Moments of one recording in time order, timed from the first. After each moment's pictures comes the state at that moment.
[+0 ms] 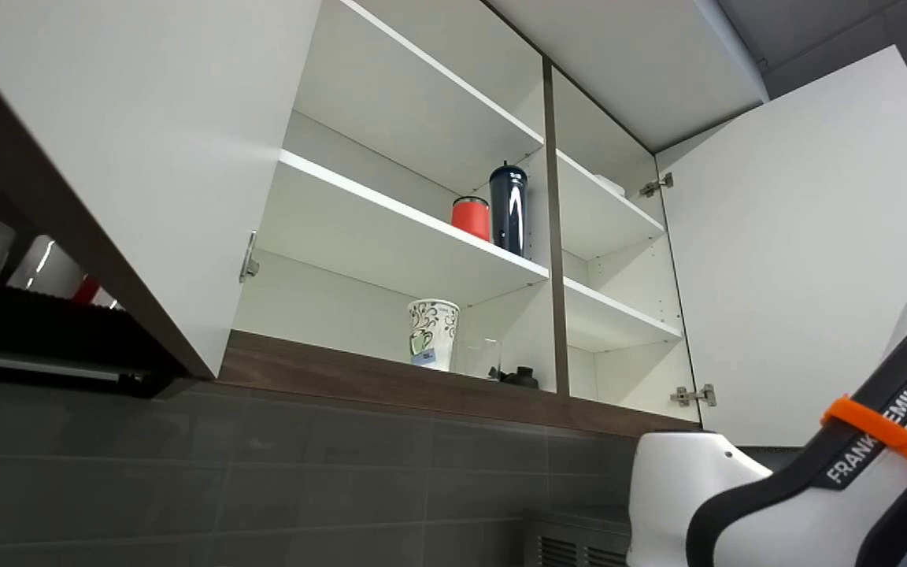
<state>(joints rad) -0.03 -0.25 0.14 -2.59 -0.01 2.56 0.35</state>
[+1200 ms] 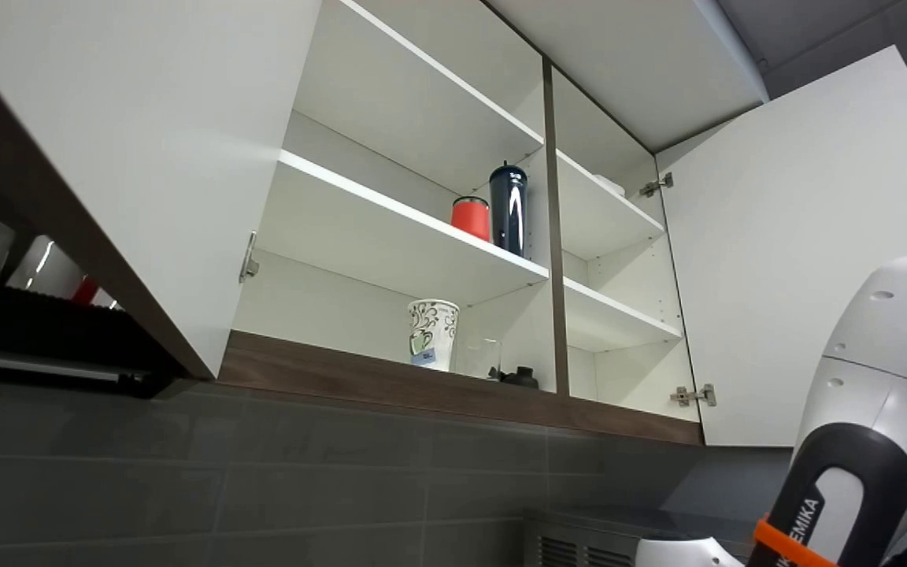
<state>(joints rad) -0.09 0.07 0.04 -2.52 -0.09 2.69 0.51</state>
